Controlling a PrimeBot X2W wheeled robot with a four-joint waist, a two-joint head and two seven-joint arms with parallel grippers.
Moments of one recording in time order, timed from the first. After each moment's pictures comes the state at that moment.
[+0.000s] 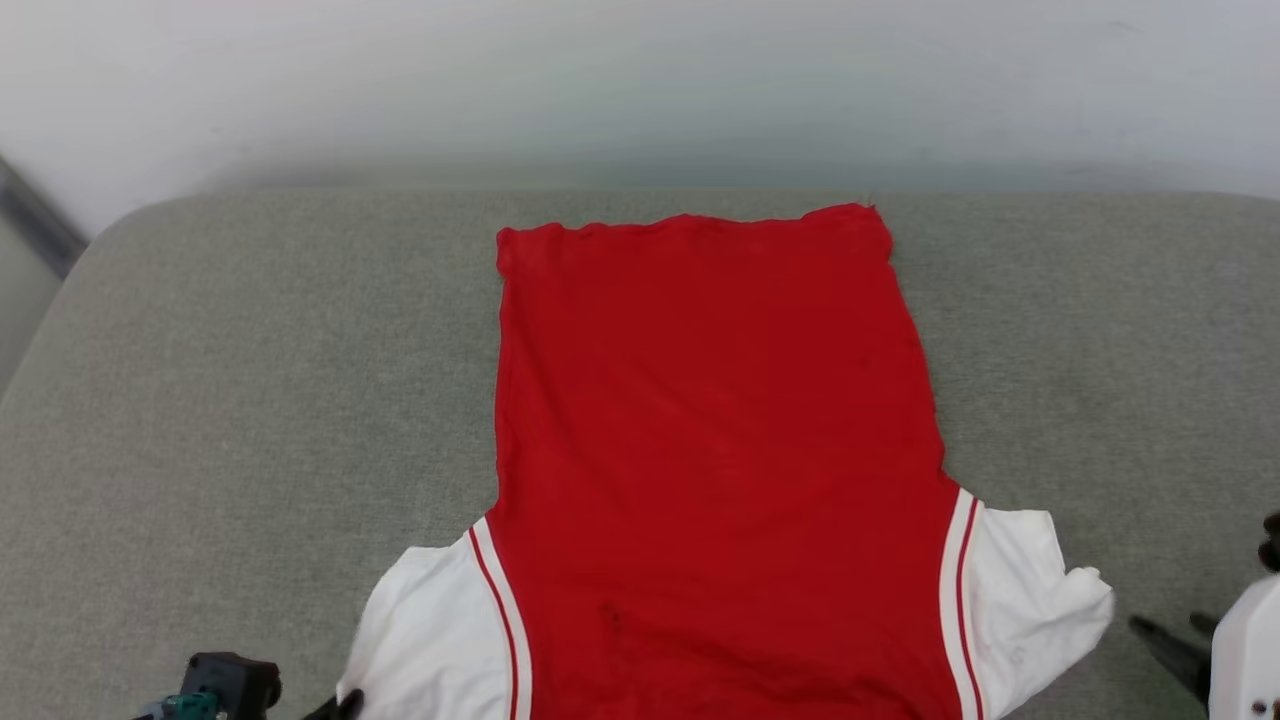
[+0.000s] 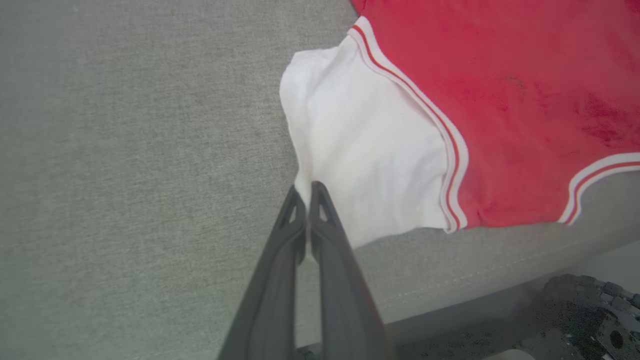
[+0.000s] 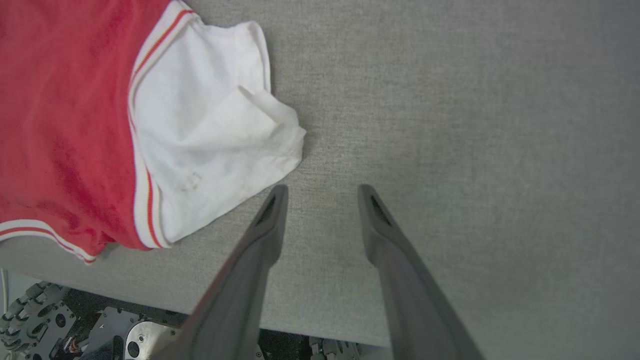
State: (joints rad) left arm 0.17 0.70 -0.41 -0.09 -0.73 0.08 0.16; right arm 0.04 -0.47 -0.06 0.04 0.58 0.13 0.79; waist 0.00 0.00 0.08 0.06
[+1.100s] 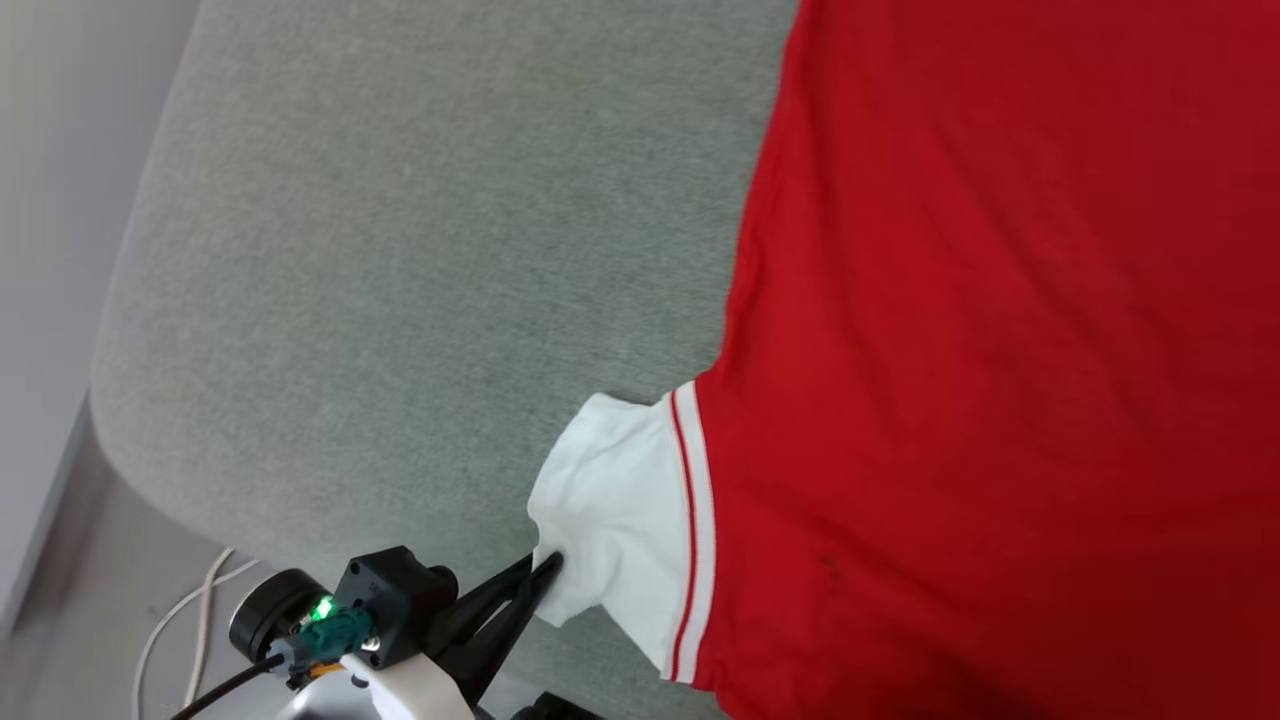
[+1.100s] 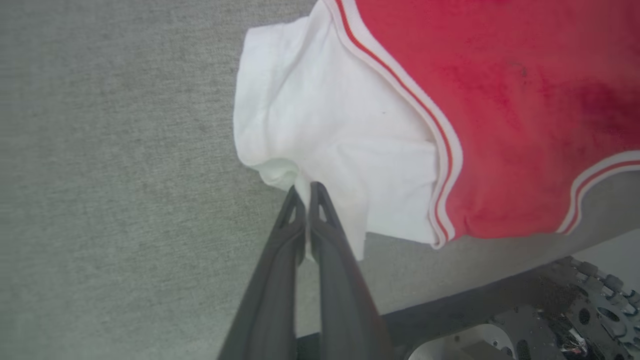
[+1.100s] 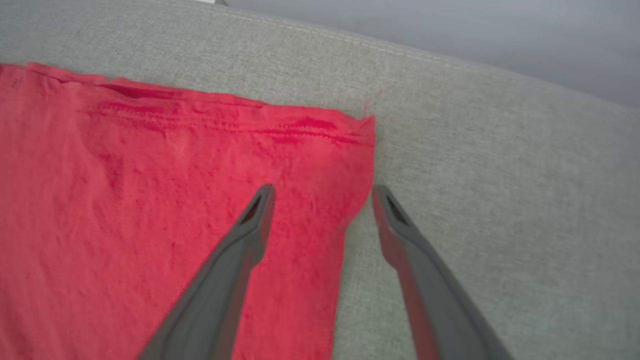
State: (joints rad) left arm -0.06 0.63 -0.56 -0.39 -0.59 0.01 0.22; right arm -1.04 -0.52 -0.13 0.26 0.28 0.13 1.22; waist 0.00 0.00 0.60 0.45
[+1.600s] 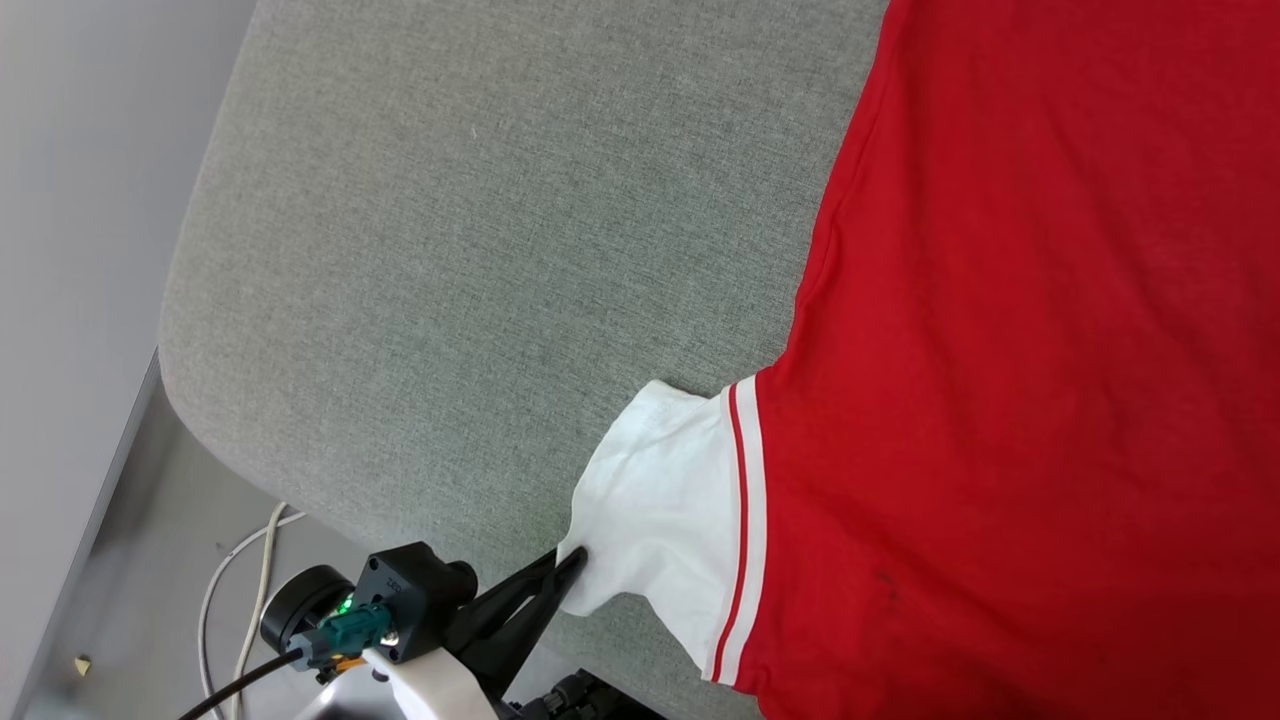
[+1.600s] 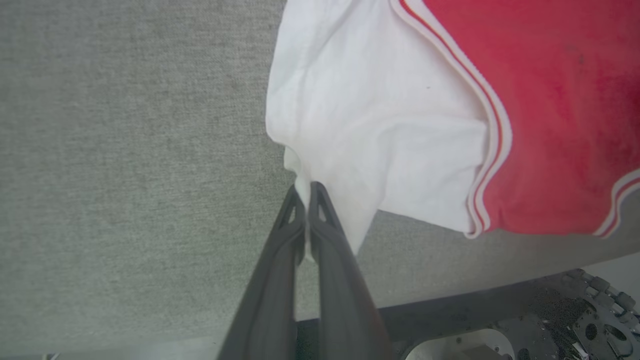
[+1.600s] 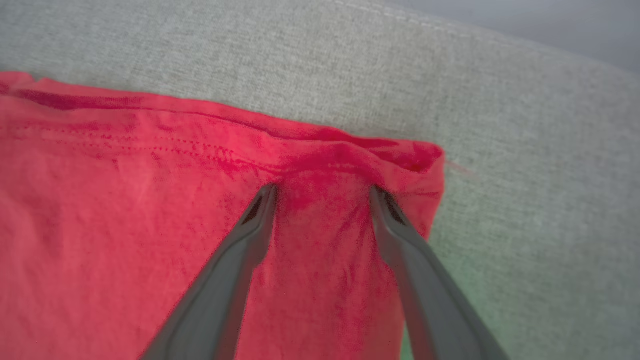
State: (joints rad) left arm -0.09 0.59 -0.58 -0.34 -0.59 -0.01 0.17; right arm -1.05 -0.53 -0.18 0.28 0.18 0.13 1.25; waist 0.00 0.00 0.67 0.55
